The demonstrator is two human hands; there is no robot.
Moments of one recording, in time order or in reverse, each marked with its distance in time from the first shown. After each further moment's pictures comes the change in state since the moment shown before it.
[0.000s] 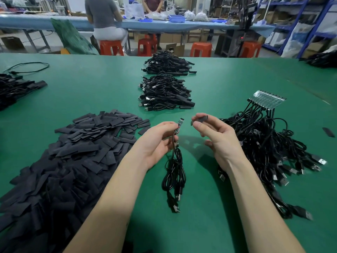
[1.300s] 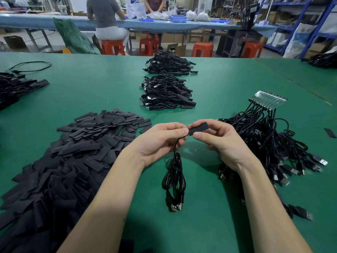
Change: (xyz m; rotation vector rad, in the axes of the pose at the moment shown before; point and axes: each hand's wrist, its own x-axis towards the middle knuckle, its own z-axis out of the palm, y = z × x) left_hand -0.010 0.008 -0.003 0.202 -0.311 0.043; right_hand -0.001 -0.005 -0.017 -0.111 -0.320 -0.082
